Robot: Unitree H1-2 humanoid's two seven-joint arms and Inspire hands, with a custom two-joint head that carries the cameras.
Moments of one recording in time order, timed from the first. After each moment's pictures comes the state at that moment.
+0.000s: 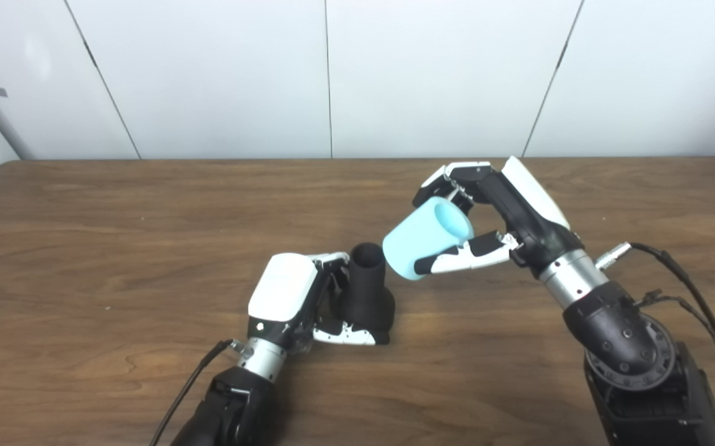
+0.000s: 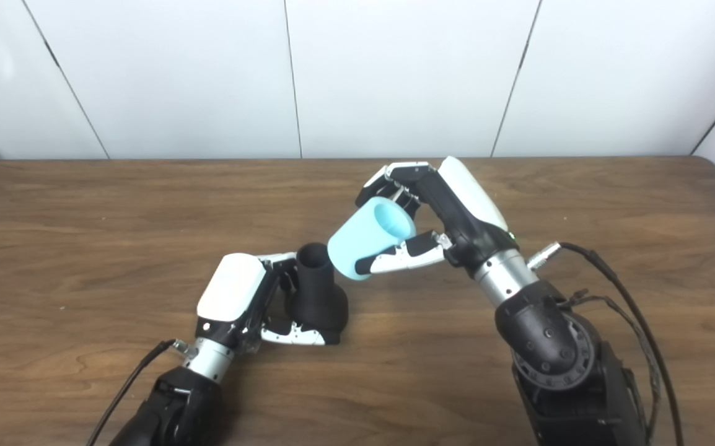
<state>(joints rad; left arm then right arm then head) -0.16 0.21 -0.50 0.03 0.89 0.03 0.19 -0.27 -0.25 0.16 -0.56 -0.48 0.40 0.34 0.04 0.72</state>
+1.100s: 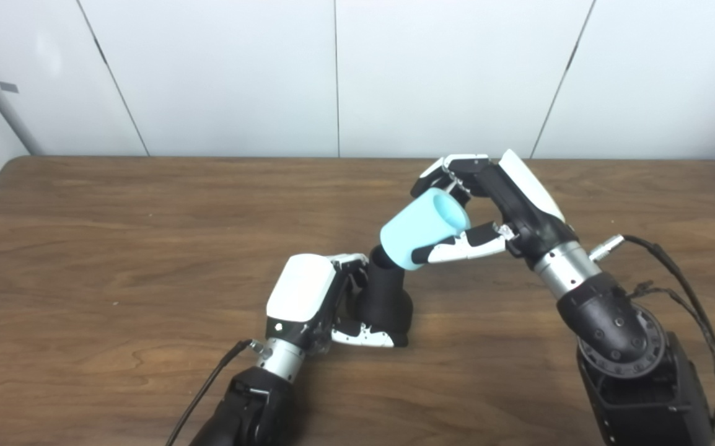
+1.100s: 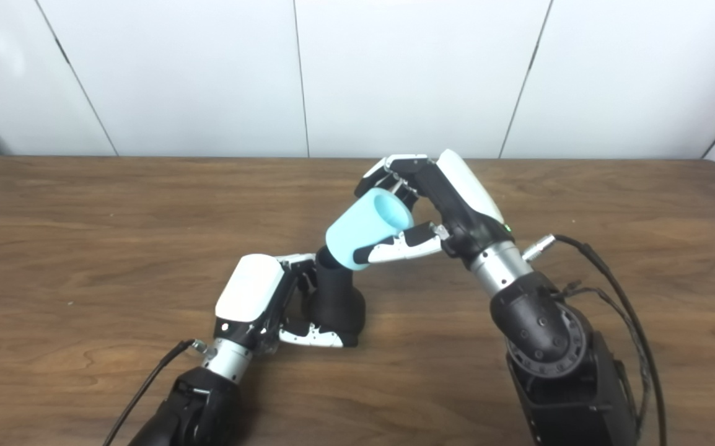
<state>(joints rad) -0.16 0.18 -0.51 0.02 0.89 0.07 0.19 -0.30 -0.23 0.16 -0.51 -0.46 0.38 0.33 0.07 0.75</state>
